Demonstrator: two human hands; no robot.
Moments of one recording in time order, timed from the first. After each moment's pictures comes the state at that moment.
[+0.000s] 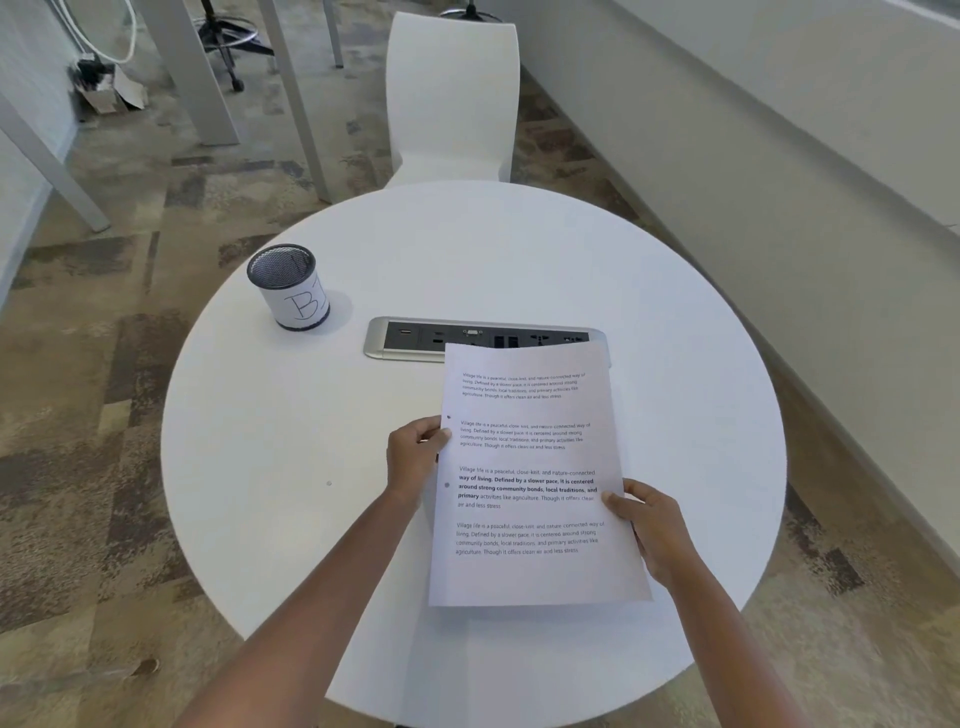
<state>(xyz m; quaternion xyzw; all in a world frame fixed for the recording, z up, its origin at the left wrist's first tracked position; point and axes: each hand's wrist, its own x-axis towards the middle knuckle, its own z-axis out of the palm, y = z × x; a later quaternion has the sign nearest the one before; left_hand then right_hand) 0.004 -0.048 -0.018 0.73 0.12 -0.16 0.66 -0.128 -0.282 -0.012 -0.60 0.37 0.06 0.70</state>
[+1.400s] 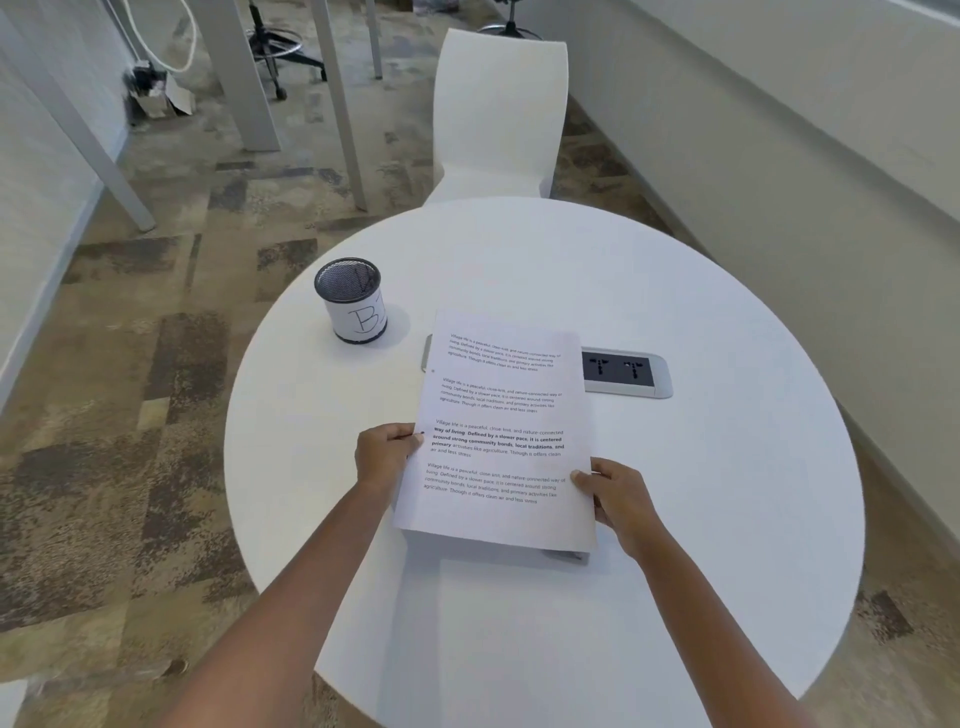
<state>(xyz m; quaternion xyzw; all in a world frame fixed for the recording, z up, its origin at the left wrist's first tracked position) 0.057 0.046 -0.019 0.72 0.21 -0.14 0.64 -0.041 -0.191 0.004 -0.65 0.34 0.09 0.67</state>
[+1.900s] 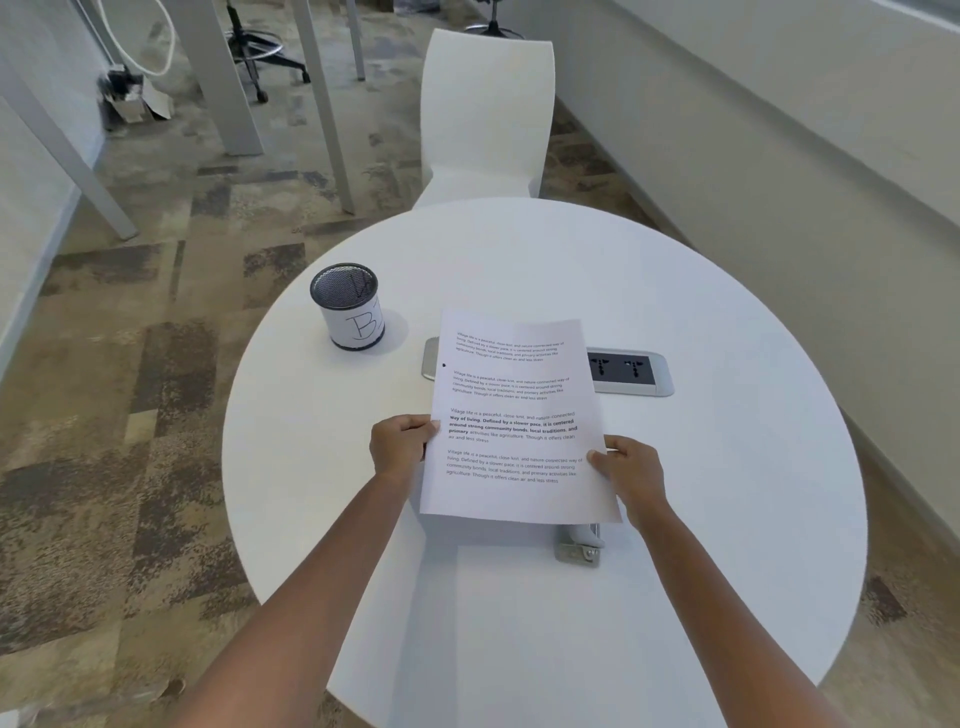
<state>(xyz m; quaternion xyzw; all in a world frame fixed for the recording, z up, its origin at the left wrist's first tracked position) 0.073 0.031 -0.013 0.71 0.22 -0.15 0.66 -0.016 -0.200 -0.006 -0.76 0.37 0.00 0.54</state>
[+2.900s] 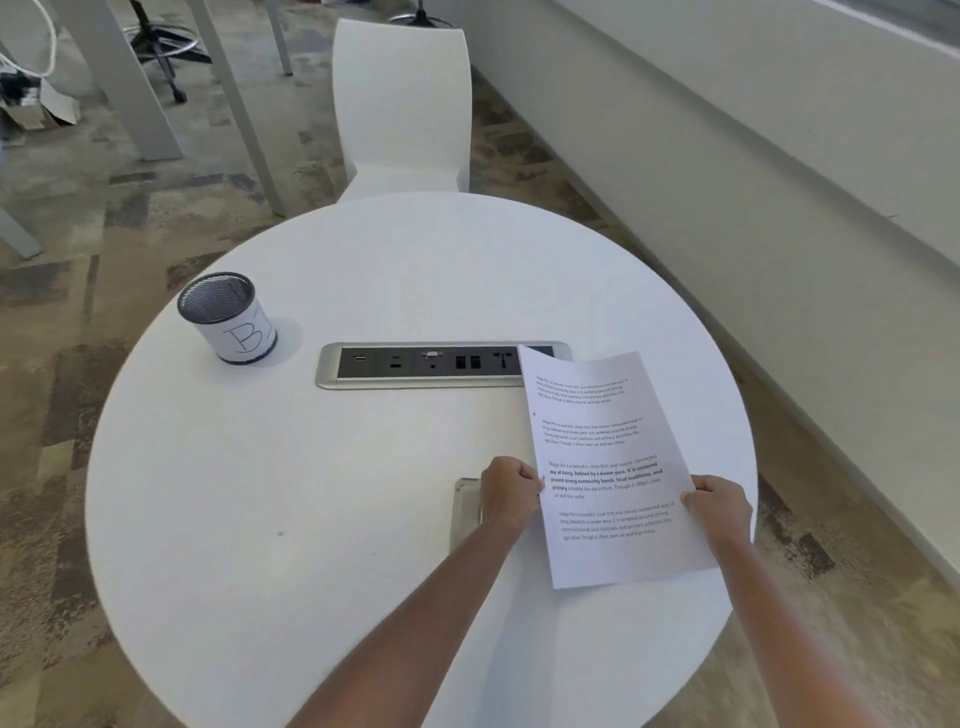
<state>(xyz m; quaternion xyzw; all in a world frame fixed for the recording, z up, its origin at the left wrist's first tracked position) -0.024 -0.178 -0.012 0.79 0.07 -0.28 0.54 -0.116 -0.378 -0.012 -0.75 0.54 -0.03 0.38</state>
